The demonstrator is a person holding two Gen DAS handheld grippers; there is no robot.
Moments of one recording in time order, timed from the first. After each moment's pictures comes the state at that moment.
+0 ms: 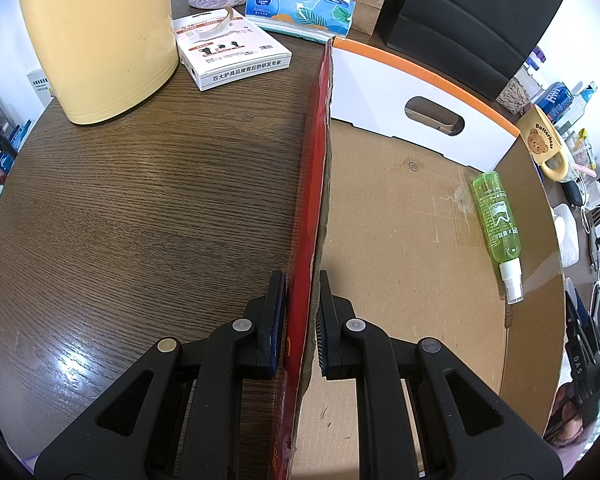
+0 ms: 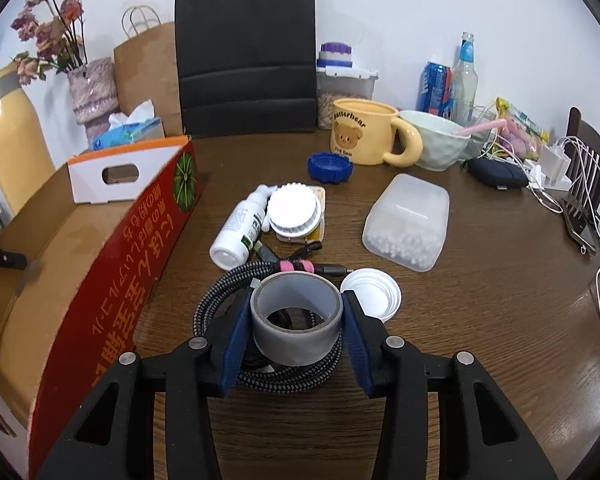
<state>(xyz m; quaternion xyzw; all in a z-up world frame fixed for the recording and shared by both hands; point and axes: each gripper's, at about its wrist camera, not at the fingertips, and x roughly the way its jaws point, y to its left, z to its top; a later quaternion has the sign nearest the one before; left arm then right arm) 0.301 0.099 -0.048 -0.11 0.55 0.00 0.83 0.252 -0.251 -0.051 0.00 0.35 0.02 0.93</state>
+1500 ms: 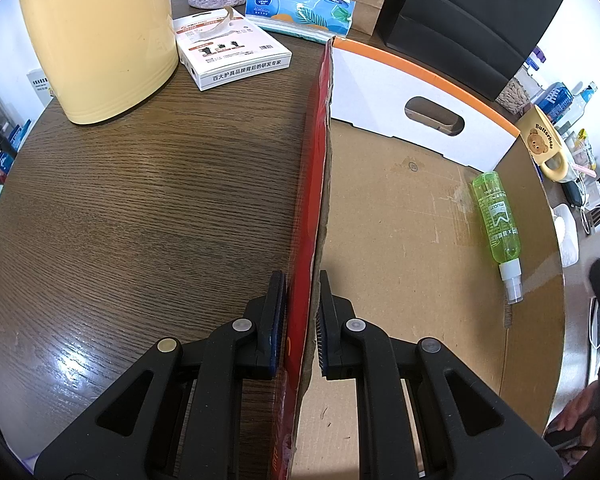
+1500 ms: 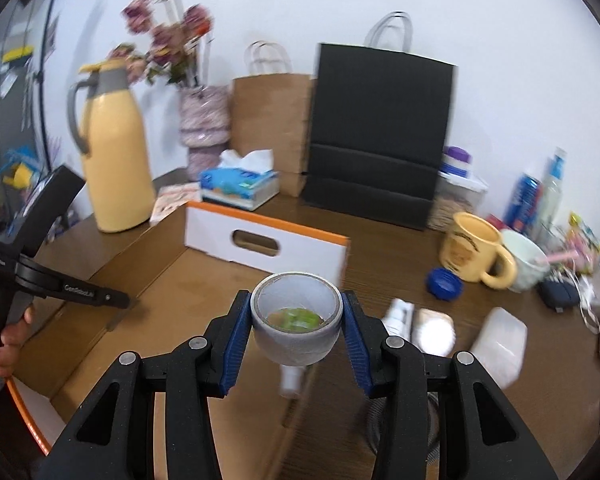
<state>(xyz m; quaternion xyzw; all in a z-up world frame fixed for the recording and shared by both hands) 0.302 0.099 -0.048 -0.11 0.55 0.00 0.83 0.256 -0.133 0.013 -0.08 0.27 0.16 0.95</state>
